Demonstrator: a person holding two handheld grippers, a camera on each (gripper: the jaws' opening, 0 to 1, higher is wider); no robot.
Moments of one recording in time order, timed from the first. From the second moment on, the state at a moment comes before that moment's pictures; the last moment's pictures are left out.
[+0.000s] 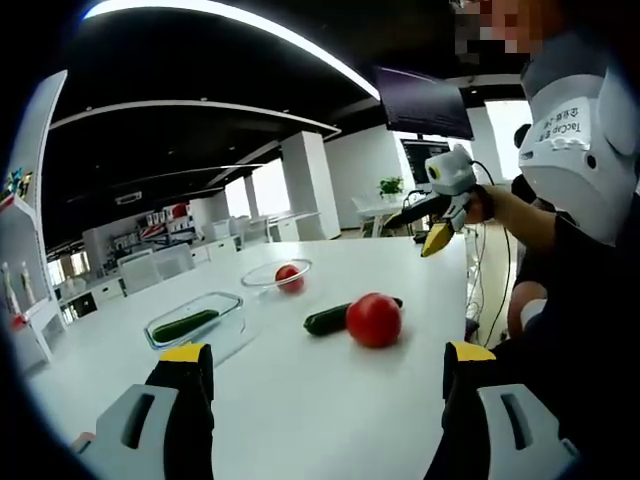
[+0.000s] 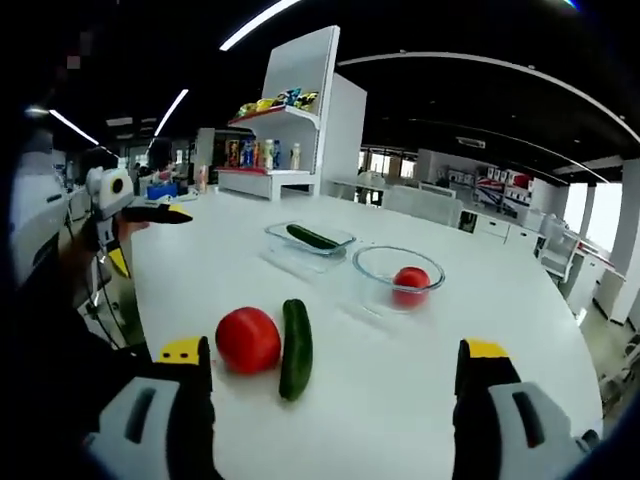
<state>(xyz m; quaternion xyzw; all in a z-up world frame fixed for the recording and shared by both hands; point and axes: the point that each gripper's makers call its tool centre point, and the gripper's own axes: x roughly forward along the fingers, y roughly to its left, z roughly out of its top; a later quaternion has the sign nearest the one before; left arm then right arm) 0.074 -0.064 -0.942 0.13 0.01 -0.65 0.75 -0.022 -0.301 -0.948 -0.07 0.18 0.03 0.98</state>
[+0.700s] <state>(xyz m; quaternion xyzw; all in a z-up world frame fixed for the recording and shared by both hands) 0.069 -0.071 -0.928 0.14 -0.04 -0.67 0.73 -0.031 -0.284 -0.950 -0.09 0.18 0.04 0.98</state>
